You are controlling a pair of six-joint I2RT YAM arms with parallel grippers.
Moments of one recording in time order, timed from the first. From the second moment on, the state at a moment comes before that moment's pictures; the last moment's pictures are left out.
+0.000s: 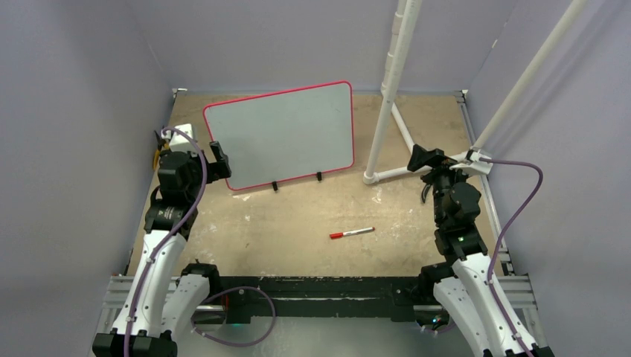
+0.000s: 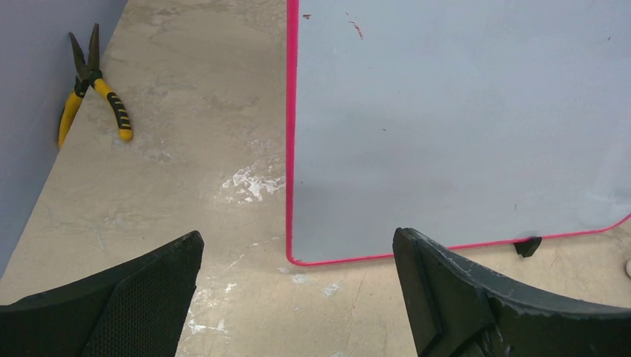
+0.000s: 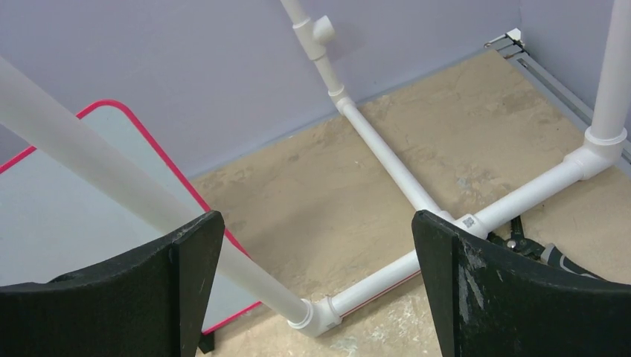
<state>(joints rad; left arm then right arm) -0.05 0.77 0.76 -0.32 -0.11 -0.21 0.20 0.57 0.49 0.16 0.34 0.44</state>
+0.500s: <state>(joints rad) -0.23 0.80 0.73 -0.25 0.12 -0.14 0.20 0.55 0.49 0.16 0.21 0.45</state>
